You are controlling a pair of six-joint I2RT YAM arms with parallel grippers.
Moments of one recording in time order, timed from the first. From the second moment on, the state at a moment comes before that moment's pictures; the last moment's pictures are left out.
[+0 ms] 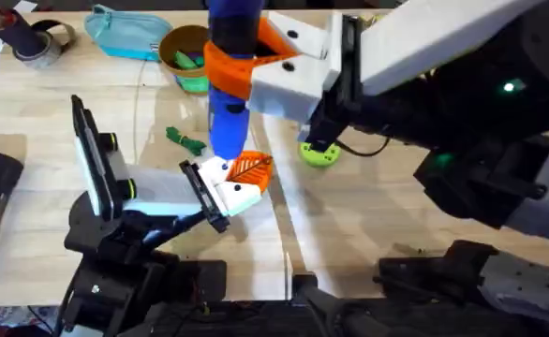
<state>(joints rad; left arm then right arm) -0.23 0.00 0.00 -0.06 0.80 -0.08 0.80 1.13 0.67 0.75 -0.52 0.26</state>
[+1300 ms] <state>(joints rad) -0.23 0.00 0.00 -0.06 0.80 -0.08 0.82 1.16 0.67 0.77 -0.52 0.23</state>
